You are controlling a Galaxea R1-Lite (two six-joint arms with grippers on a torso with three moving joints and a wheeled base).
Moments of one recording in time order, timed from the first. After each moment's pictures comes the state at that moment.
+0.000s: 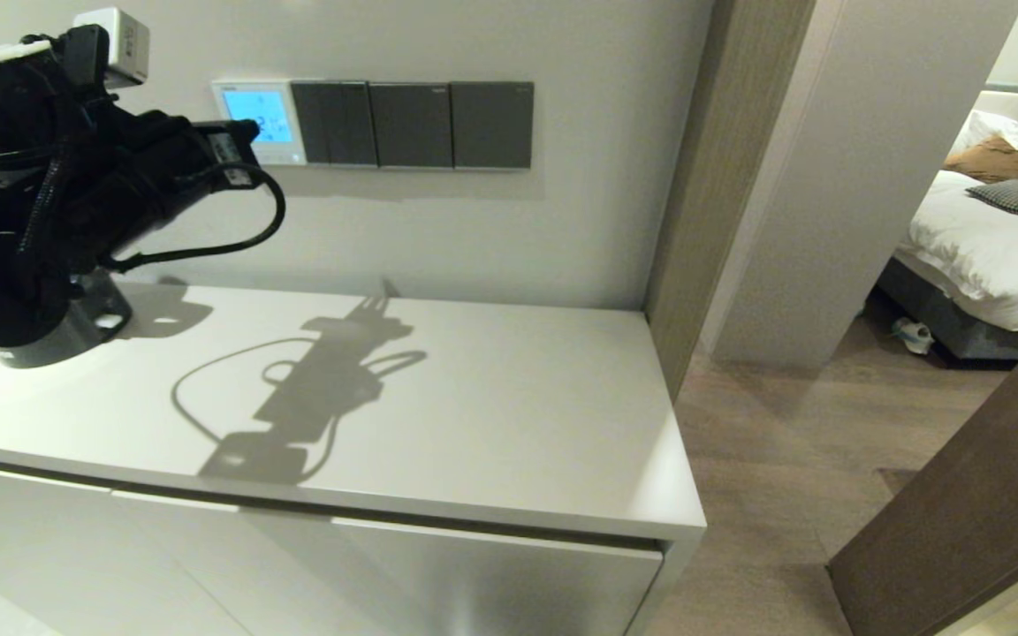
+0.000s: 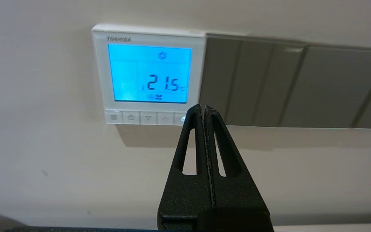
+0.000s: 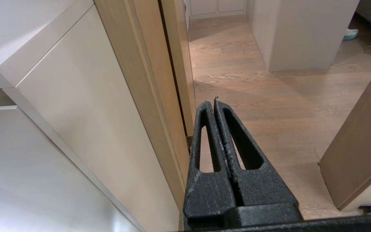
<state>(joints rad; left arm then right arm) -0.15 1.76 -1.25 -0.73 -0.07 -0.08 0.01 0.00 0.00 0.01 0.00 0.03</state>
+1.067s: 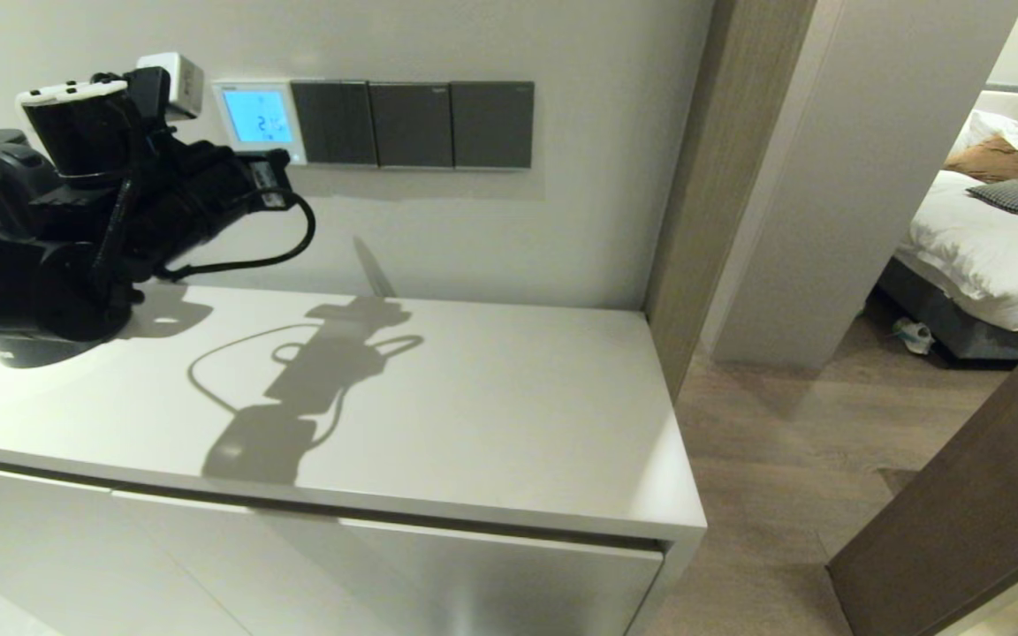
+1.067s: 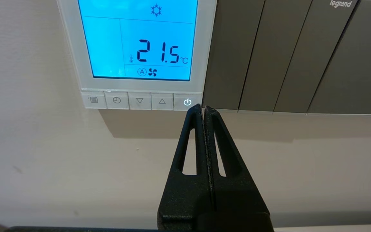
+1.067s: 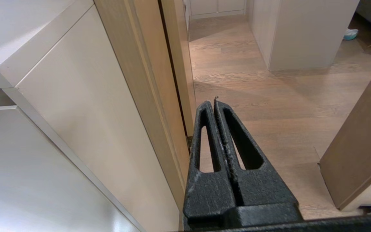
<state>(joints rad) -0.16 1.87 -1.31 -0.73 -0.07 -0.08 0.01 0.00 0.00 0.01 0.00 0.03</state>
